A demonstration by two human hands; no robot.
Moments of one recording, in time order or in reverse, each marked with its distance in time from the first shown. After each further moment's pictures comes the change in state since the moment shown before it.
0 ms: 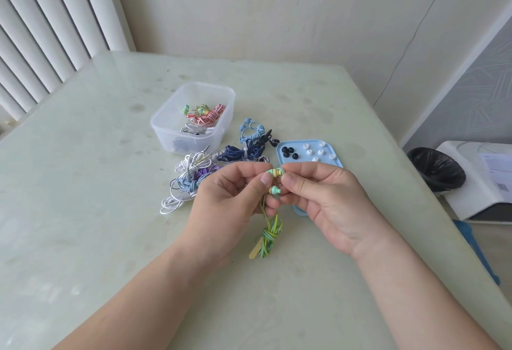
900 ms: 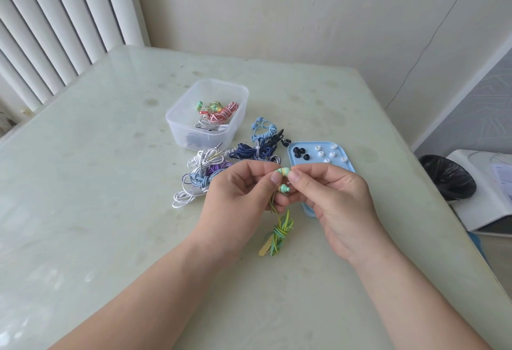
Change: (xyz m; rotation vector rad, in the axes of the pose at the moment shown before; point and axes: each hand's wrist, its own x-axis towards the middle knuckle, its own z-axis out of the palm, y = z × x) left_hand -0.001 0.002 0.001 0.067 0.066 0.020; right_hand -0.002 0.012 0.011 -0.129 0.070 -0.182
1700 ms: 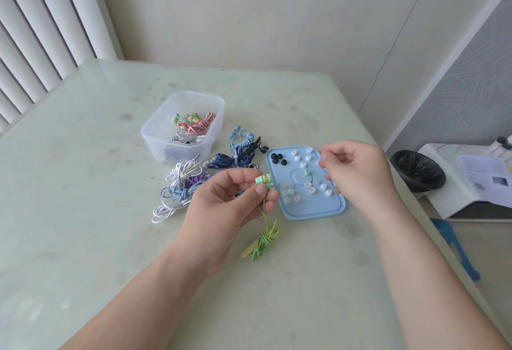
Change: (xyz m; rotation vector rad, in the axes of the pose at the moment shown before) left_hand -0.001 0.008 0.002 -0.214 -0.049 -0.182; right_hand 0.037 -0.034 -0.064 -0.710 0.349 -0.048
